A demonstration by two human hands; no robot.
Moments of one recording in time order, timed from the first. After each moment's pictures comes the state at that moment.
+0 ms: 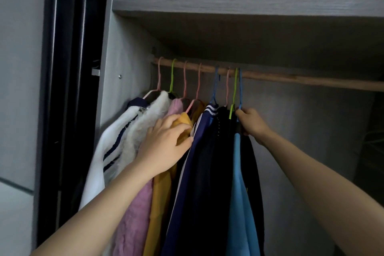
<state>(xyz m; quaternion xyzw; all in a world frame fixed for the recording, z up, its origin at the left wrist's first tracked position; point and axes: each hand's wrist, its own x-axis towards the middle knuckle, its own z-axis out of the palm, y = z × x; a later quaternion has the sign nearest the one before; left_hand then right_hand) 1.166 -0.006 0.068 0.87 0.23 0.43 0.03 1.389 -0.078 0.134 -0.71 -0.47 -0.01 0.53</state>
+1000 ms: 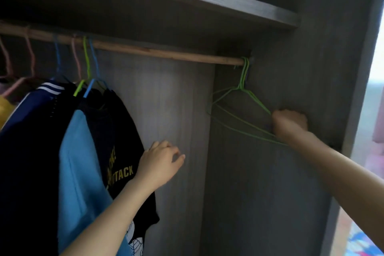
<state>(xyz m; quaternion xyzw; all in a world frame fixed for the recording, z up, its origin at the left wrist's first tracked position) 1.355 -0.177 0.008 0.95 0.02 0.31 0.09 1.472 -0.449 0.106 -0.95 -0.03 -0.30 -0.08</state>
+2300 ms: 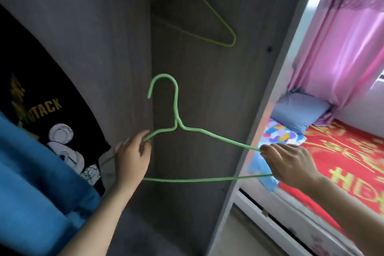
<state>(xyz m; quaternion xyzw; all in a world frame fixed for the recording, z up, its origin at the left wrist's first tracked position) 1.350 -0.226 -0.165 0.85 -0.05 0.41 0.32 1.316 -0.575 -0.117 -0.84 -0.34 -0.43 -0.05</state>
